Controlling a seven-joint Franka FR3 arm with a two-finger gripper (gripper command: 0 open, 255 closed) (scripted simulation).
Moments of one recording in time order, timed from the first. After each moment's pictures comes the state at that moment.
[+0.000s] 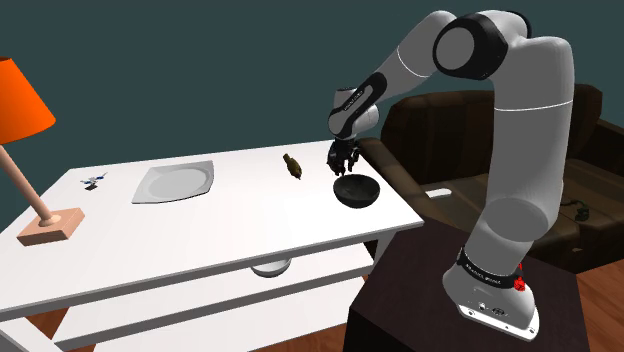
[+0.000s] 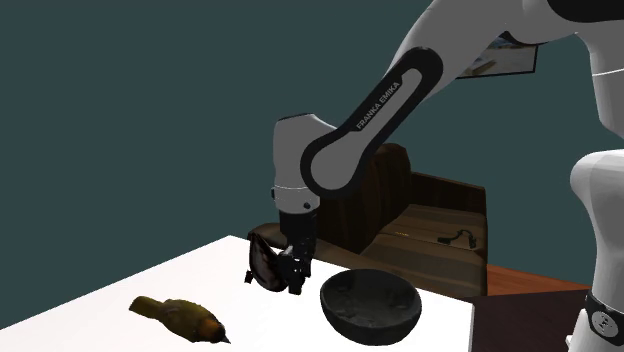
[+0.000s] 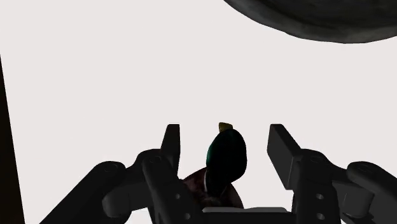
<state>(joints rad) -0.14 0.32 -0.20 -2.12 0.02 2.43 0.12</state>
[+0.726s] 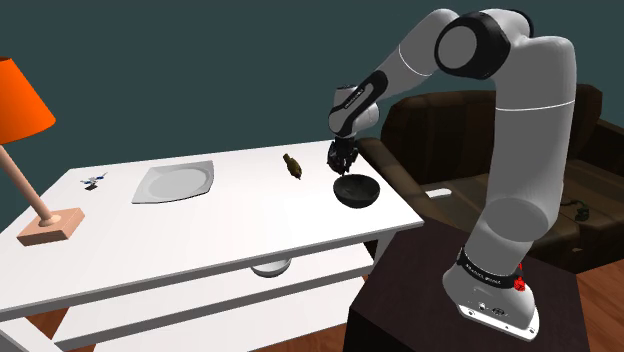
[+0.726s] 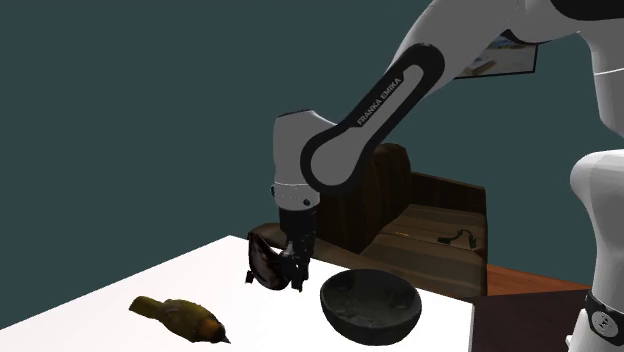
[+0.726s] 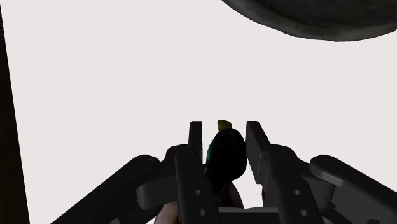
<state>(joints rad) -0.13 0.31 -0.20 -2.12 0.01 2.41 0.12</state>
